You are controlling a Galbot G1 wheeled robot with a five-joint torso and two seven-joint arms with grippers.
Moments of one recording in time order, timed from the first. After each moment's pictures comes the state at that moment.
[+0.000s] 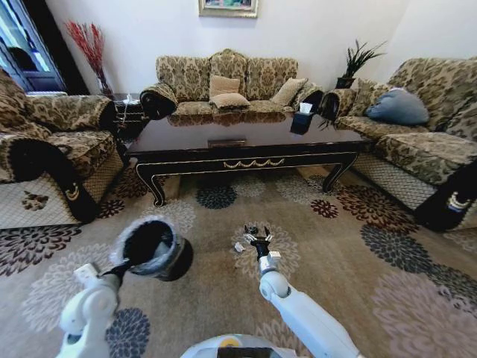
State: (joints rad) left arm 1.50 -1.36 -1.01 -2.14 -0.86 0.74 -0.52; right arm -1.00 1.15 -0.14 1.48 0.53 0.35 0.42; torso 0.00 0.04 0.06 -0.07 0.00
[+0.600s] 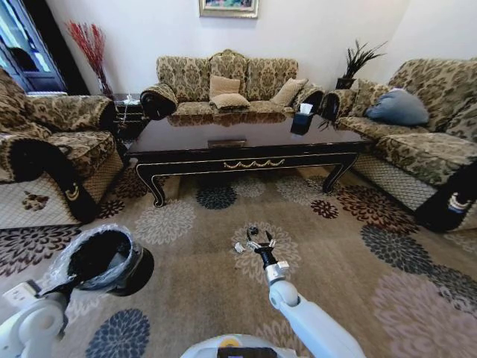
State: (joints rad) left arm 1.57 -1.32 -1.21 -2.11 -0.96 0.74 -0.51; right arm -1.07 1.17 -0.11 1.43 0.55 0.43 0.28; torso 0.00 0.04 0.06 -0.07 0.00
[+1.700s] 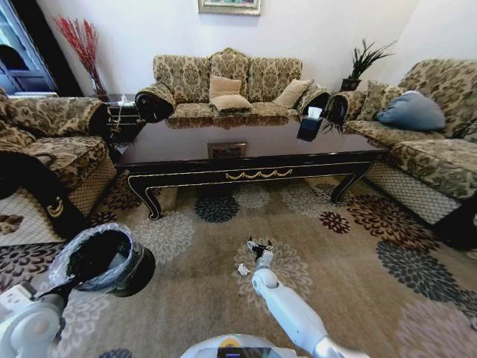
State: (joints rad) left arm 1.61 -1.32 -1.23 -2.16 -0.98 0.74 -0.52; right arm -0.86 1.37 -0.06 1.10 0.72 0.14 0.54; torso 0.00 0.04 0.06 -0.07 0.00
